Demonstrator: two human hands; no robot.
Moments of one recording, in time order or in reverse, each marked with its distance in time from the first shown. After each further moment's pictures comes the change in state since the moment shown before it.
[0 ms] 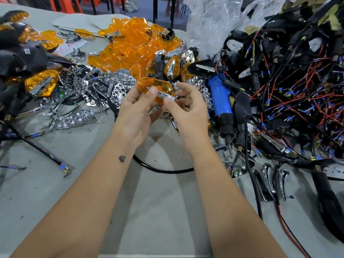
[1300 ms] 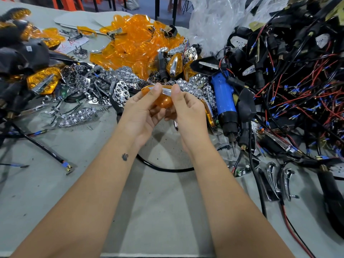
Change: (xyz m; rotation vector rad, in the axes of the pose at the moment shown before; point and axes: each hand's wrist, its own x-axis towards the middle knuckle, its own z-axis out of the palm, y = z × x) left_hand -0.004 0.003 0.005 -0.017 0.080 -0.118; right_hand 0.001 0.007 0.007 0.212 -0.094 0.171
